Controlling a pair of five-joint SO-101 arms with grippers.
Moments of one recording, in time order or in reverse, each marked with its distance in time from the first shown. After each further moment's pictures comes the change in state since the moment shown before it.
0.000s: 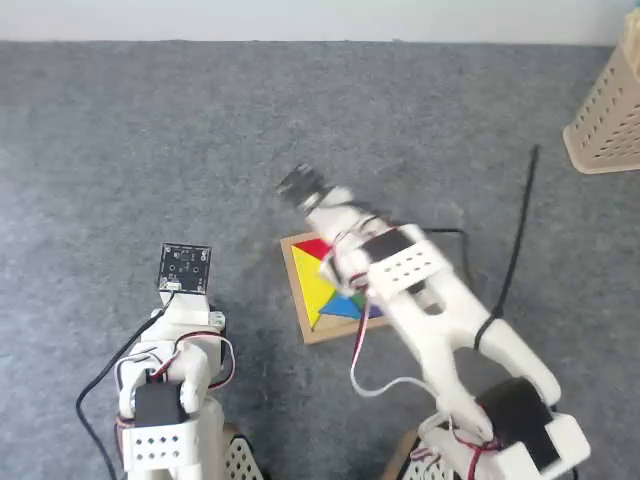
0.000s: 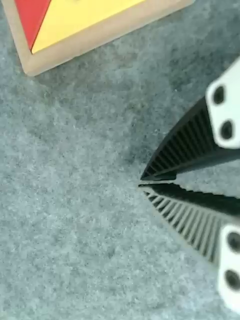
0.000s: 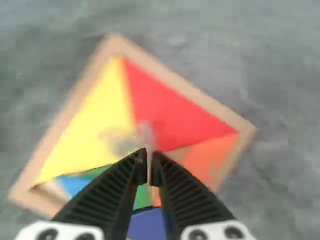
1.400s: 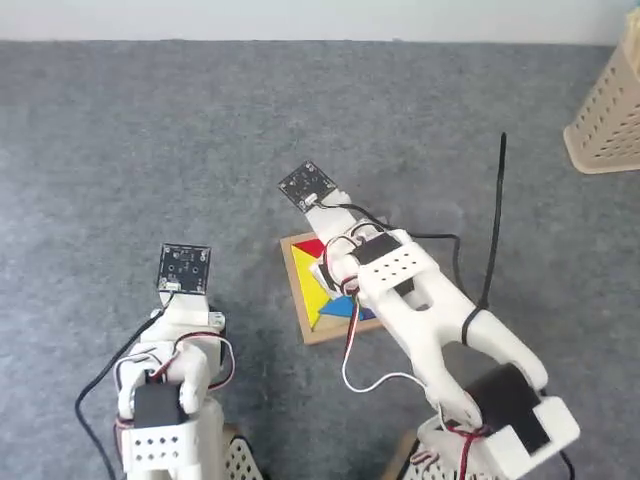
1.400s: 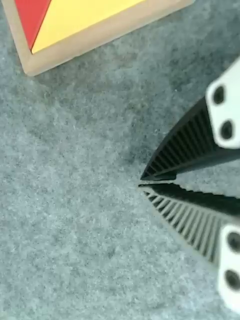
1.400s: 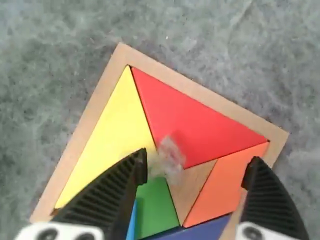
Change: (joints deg) left arm 0.0 0.0 0.0 0.0 0.0; right arm -5.3 4.8 1.1 -4.7 -6.9
